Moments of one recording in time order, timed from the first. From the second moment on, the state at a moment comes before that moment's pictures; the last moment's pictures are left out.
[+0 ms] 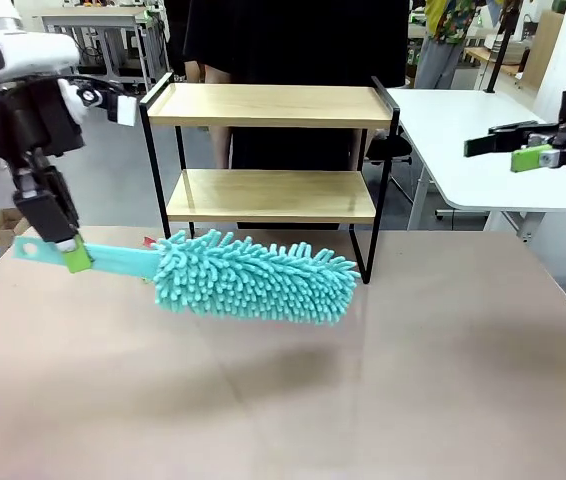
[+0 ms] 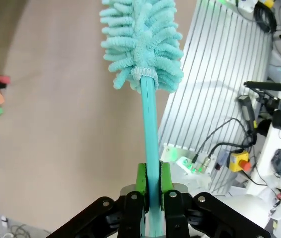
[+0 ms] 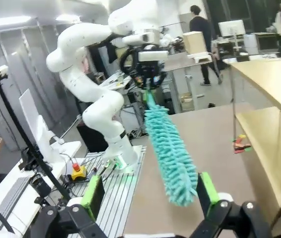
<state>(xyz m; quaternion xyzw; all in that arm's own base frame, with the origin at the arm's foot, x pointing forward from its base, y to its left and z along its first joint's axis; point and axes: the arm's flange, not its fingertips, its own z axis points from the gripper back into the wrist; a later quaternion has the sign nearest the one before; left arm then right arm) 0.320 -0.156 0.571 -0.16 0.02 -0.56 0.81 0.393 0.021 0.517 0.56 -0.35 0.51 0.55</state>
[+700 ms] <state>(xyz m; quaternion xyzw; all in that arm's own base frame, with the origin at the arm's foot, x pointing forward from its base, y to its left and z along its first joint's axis) 0.358 -0.157 0.532 -0.19 -0.12 -0.64 0.73 0.381 0.065 0.495 0.56 -0.37 0.52 0.52</state>
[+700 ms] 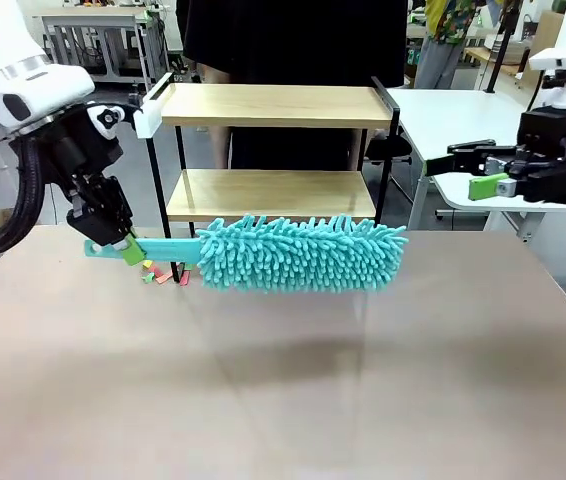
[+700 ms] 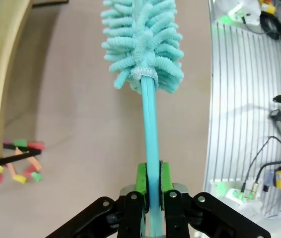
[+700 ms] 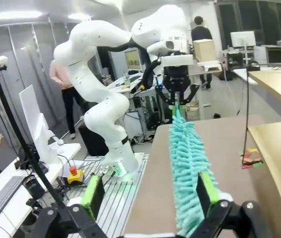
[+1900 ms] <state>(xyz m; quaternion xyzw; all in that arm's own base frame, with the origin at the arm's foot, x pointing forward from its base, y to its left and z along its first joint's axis) 0.359 -0.156 0.529 -0.19 -0.17 -0.66 0.71 0.392 0.072 0.405 0.55 -0.41 0.47 0.56</state>
